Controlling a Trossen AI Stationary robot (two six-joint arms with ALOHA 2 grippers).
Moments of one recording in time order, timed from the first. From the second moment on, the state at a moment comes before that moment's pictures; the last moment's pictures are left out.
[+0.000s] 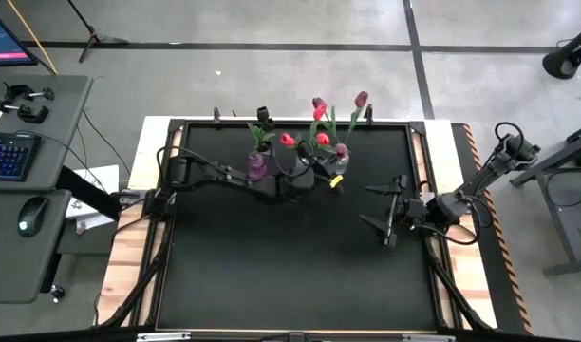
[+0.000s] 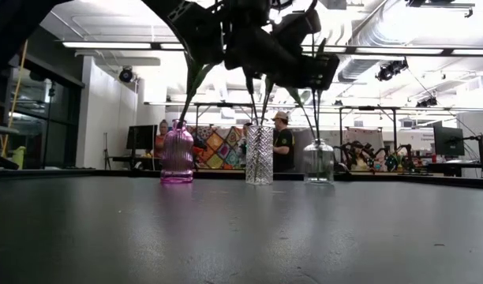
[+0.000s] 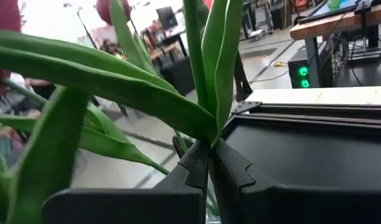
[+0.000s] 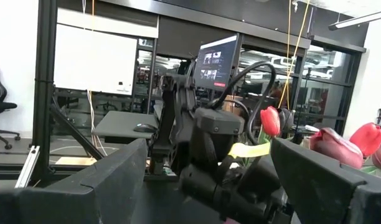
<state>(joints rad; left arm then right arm) 0.01 2.15 1.43 0.68 -0.77 0.33 0.64 0.89 0.37 0.87 0.82 -0.40</state>
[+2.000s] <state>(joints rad) -0.40 1.60 0.96 -0.13 -0.91 -0.20 0.64 0.89 0.37 0.80 0.72 -0.30</state>
